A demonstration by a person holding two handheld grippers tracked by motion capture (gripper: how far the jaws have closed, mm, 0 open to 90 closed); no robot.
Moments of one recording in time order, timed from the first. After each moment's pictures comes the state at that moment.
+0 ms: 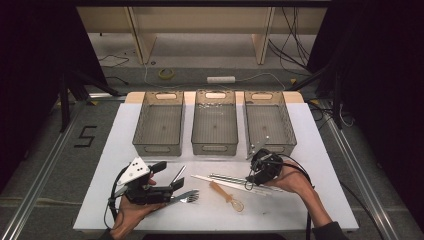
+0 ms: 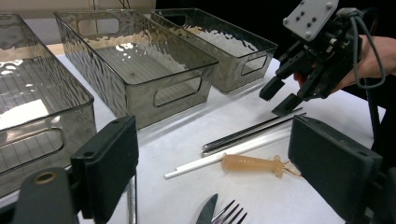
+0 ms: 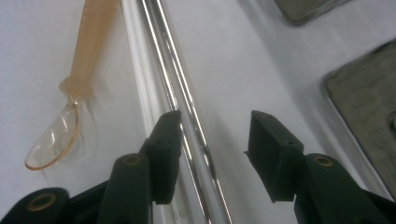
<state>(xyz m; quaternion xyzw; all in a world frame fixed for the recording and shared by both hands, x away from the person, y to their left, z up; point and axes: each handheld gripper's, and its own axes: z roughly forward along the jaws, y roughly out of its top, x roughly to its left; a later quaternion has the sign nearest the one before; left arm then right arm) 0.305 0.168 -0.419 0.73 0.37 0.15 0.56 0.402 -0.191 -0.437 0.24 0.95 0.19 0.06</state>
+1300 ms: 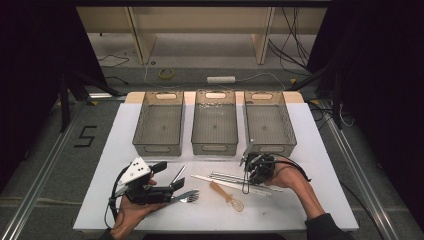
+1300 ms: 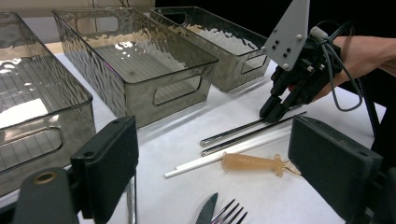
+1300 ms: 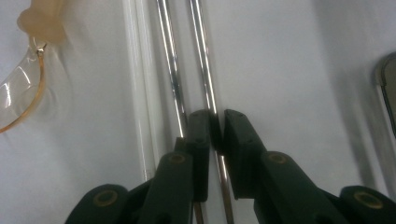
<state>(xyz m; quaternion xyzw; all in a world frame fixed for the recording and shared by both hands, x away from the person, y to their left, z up) 0.306 0.168 -0.420 0.73 0.37 0.15 0.55 0.416 -0.175 -0.455 0.18 0.98 0.08 0.03</state>
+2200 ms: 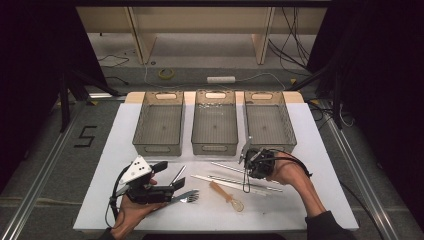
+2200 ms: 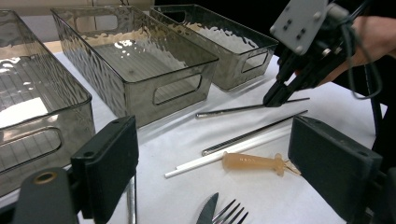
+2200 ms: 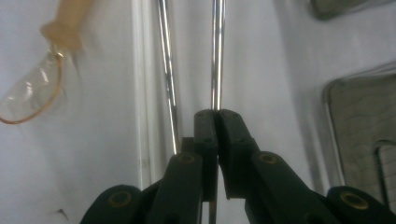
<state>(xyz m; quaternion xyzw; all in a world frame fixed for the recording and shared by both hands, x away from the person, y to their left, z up) 0.308 0.166 -0.420 0.74 0.37 0.15 0.55 0.413 -0.170 -0.428 0.14 0.98 0.08 0.07</state>
